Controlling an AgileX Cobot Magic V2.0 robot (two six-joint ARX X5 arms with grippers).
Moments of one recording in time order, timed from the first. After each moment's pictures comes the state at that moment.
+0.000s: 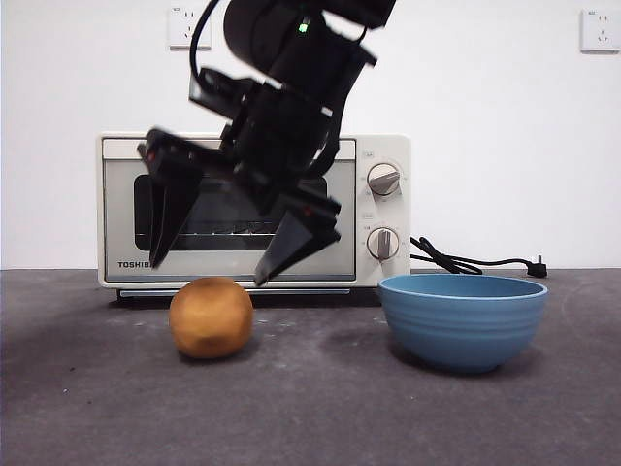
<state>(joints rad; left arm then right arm) 0.06 0.50 0.92 -0.98 0.76 0.00 0.81 1.96 1.47 -0.48 -0.15 0.13</state>
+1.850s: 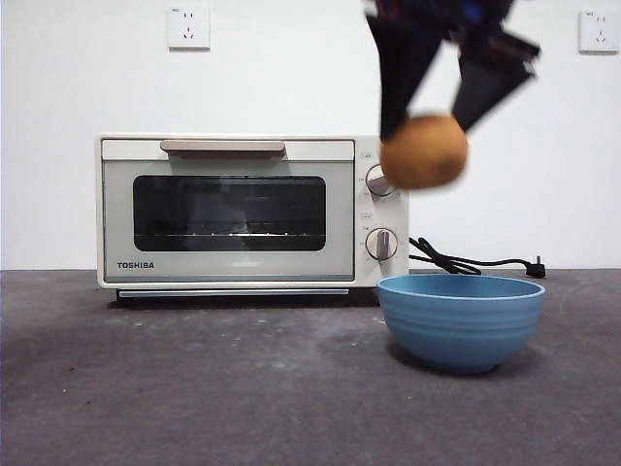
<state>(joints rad) 0.06 0.50 0.92 -0.98 0.76 0.02 0.59 1.50 1.31 -0.85 0.00 0.01</state>
